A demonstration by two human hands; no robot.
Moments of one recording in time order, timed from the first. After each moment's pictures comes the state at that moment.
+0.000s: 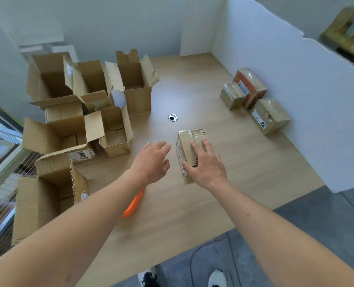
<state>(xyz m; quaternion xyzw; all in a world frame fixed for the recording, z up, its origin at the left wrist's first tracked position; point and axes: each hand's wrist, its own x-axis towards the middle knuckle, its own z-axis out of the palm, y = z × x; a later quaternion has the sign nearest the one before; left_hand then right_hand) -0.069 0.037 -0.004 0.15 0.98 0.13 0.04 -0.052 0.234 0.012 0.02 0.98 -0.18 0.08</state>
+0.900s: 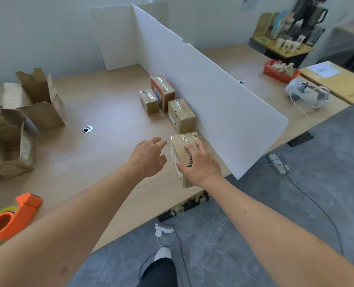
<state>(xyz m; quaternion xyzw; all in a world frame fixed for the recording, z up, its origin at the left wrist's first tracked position) -0.052 0.449 0.063 0.21 0.97 0.10 0.06 0.003 0.635 0.060 0.05 0.98 -0.19 0.04</state>
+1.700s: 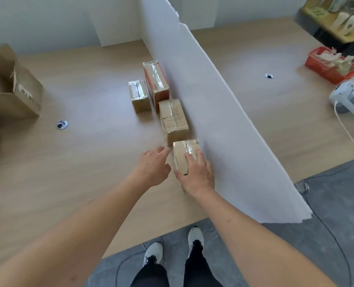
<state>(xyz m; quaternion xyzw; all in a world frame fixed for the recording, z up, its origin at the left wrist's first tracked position) -0.213 0.600 -0.025 0.09 0.98 0.11 0.16 -0.183 0.763 -0.047 0.05 0.97 -0.20 0.13</state>
